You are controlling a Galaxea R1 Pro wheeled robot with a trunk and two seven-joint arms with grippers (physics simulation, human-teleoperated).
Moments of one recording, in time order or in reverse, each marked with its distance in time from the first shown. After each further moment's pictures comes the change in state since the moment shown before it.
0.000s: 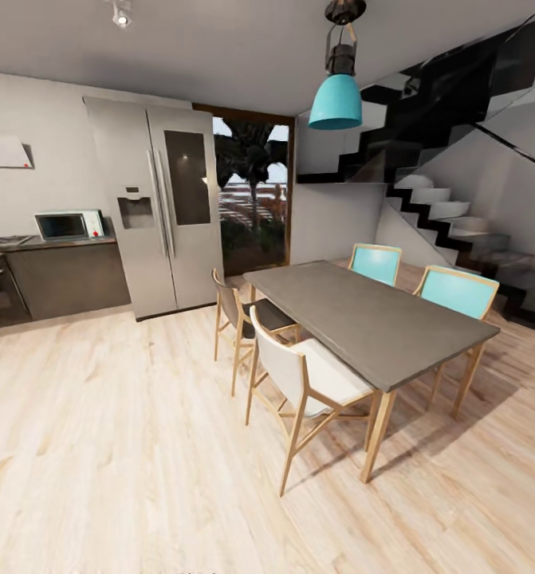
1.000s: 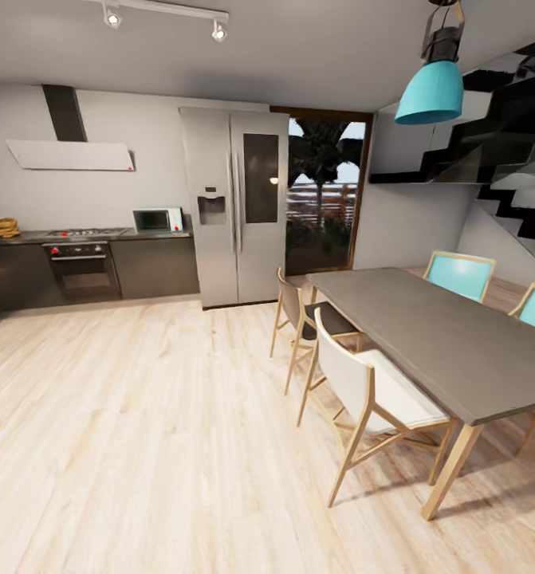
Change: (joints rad) left arm 0.000 0.000 0.000 0.000 0.000 0.000 0.000; right arm 0.000 -0.001 0.000 0.000 0.000 0.000 0.000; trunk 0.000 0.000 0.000
